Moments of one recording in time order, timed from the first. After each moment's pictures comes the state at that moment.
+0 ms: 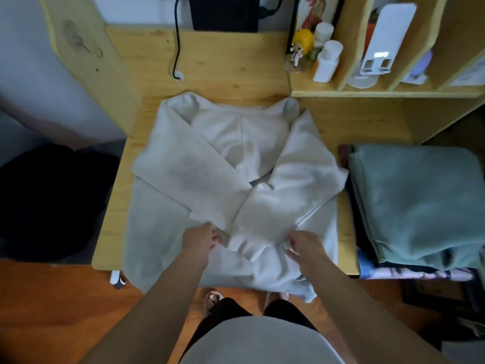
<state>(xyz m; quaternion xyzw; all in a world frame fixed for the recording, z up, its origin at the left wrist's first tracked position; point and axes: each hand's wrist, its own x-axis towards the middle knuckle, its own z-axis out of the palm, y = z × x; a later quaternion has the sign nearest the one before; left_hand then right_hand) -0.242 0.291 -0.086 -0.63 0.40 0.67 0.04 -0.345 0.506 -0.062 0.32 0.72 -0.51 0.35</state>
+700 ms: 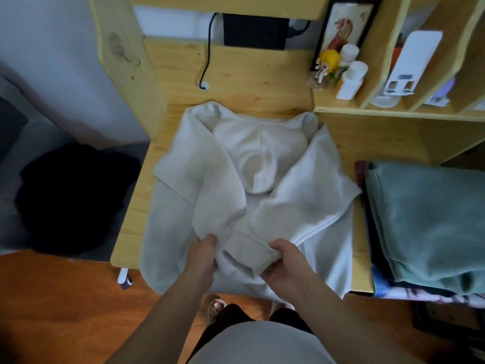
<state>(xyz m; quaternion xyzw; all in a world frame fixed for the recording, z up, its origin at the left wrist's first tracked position) -0.200 0.296 -0.047 -0.60 0.36 0.72 -0.08 -0.287 0.446 -0.001 0.37 0.43 -0.68 0.47</state>
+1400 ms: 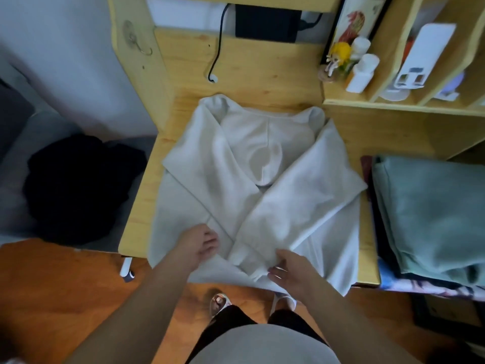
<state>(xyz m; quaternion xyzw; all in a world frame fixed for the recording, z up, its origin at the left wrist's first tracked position) -0.179 0.246 -0.068 -0.57 0.36 0.74 0.06 -0.270 0.470 -0.049 0.31 0.60 -0.55 0.49</state>
